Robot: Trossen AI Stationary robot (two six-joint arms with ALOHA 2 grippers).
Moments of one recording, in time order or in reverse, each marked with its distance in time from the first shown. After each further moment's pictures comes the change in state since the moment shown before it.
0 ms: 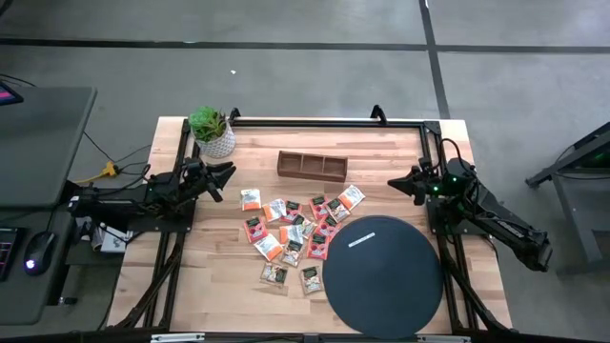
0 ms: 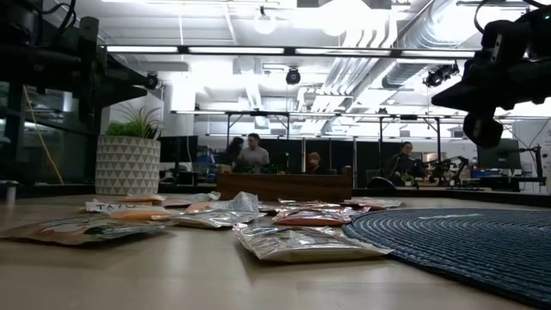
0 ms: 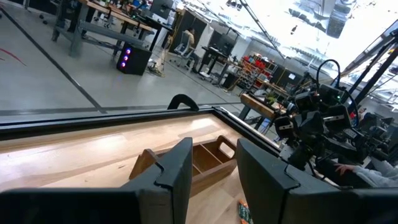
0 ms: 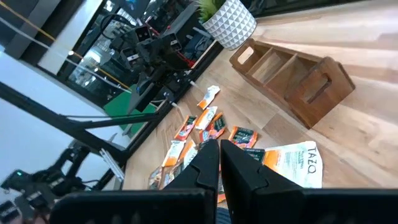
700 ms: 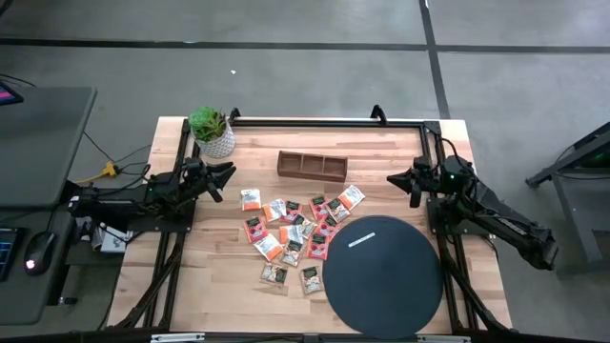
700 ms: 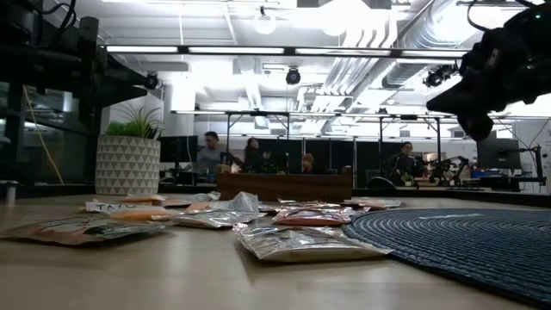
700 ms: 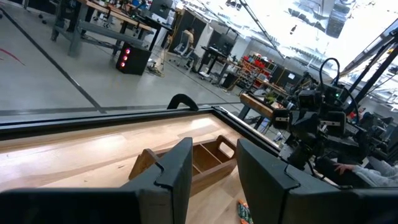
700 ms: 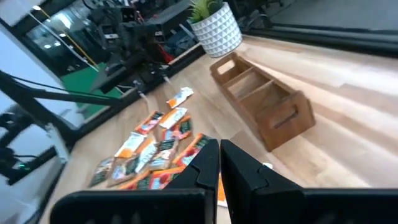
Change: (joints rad) left arm 0.000 0.000 0.000 0.000 0.003 0.000; right arm 0.000 0.109 0.037 0.017 0.077 -0.300
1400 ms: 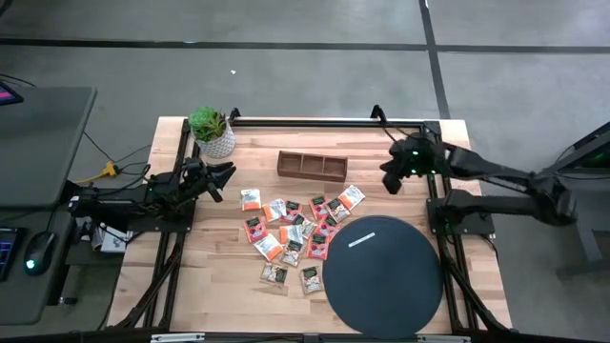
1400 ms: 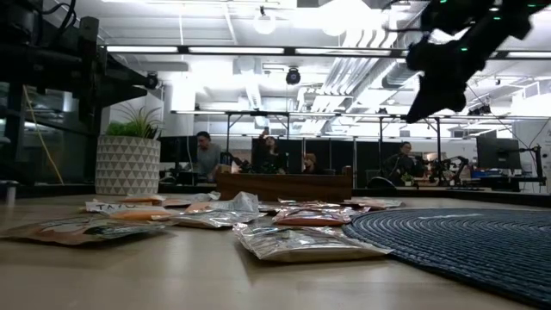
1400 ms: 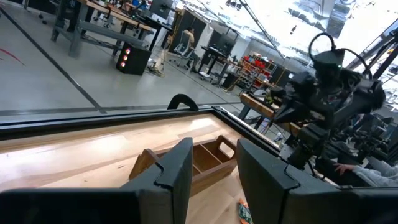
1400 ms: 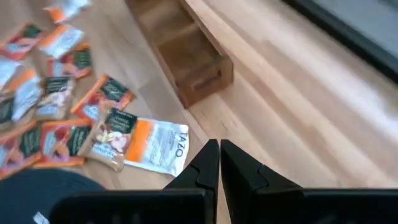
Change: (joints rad) left arm 0.000 0.000 0.000 0.000 0.000 0.000; right arm 0.177 0.771 0.516 -0.335 0.416 -0.170
